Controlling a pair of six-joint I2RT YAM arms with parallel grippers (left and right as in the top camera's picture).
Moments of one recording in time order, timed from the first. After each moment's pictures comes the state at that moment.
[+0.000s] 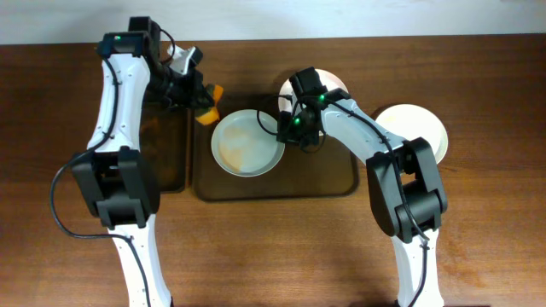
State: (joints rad) left arm 0.02 2.35 2.29 -1.40 0.62 0.09; right arm 0.39 2.26 1.71 -0.68 -0.34 0.50
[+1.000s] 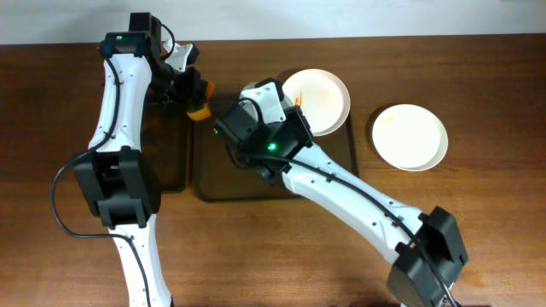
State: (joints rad) left arm 0.02 2.35 2.29 -1.32 0.46 0.09; right arm 0.83 1.91 1.70 -0.90 0.96 0.29
